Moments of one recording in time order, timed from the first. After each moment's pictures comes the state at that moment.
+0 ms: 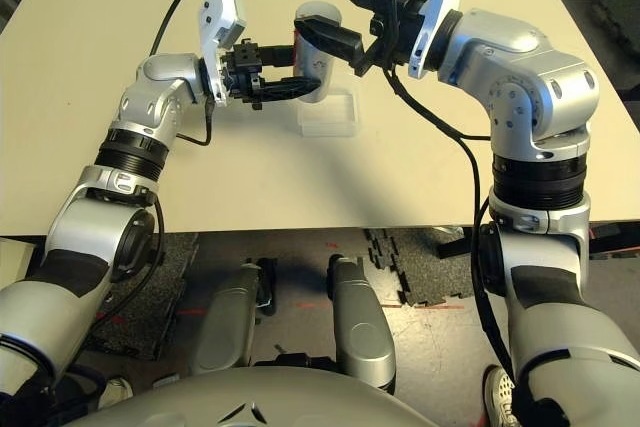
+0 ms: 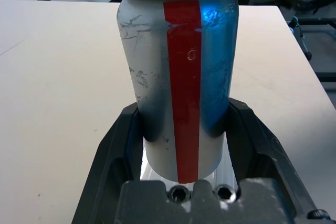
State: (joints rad) left arm -1.00 0.26 -0.10 0.68 -0.23 0.11 -1.18; right arm -0.88 -0.50 -0.01 -0.11 0.55 0.84 0.67
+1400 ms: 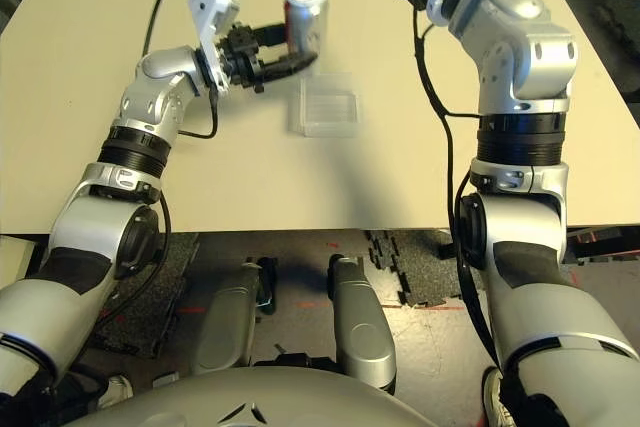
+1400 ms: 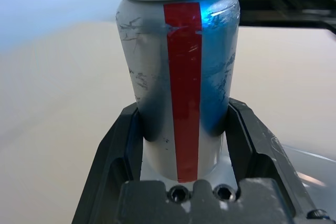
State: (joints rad) left arm -1.05 0.24 0.01 0.82 -0.16 -0.14 -0.74; right arm -0.88 -0.40 -0.15 0.30 0.26 0.47 0.31
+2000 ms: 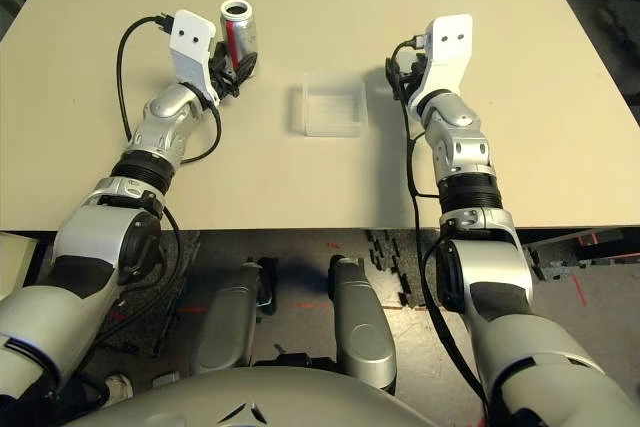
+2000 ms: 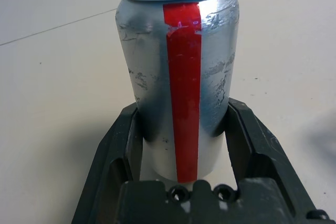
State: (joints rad) left arm -0.96 0.22 0.04 1.05 -0.06 -0.19 -0.40; right arm -0.77 -0.30 -0.14 0.71 0.17 0.15 0.24
